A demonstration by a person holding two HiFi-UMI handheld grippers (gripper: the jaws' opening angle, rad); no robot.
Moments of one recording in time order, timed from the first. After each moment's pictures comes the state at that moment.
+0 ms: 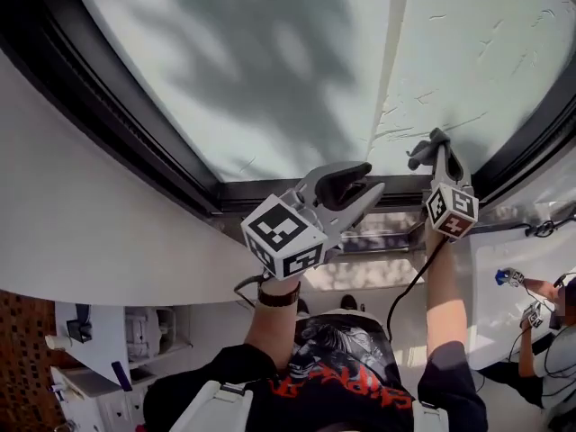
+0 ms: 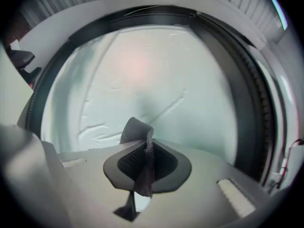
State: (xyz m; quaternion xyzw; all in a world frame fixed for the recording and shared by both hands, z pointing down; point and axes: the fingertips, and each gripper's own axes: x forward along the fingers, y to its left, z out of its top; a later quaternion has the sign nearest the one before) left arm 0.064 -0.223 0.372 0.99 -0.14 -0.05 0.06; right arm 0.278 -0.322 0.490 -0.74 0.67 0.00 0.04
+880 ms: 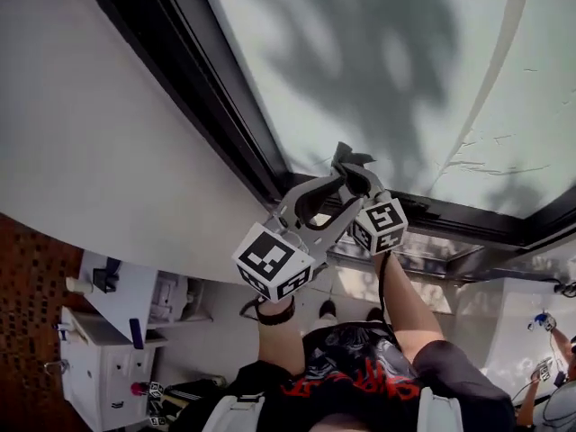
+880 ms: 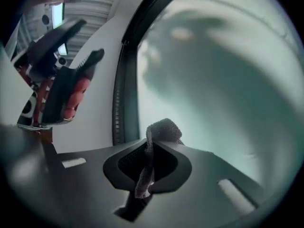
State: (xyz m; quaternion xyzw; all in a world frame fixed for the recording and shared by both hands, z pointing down) left arm -0.088 -0.236 0.370 0.94 -0.34 0.01 0.00; right arm -0.135 -0.338 0.492 -0.36 0.93 -0.04 0.05
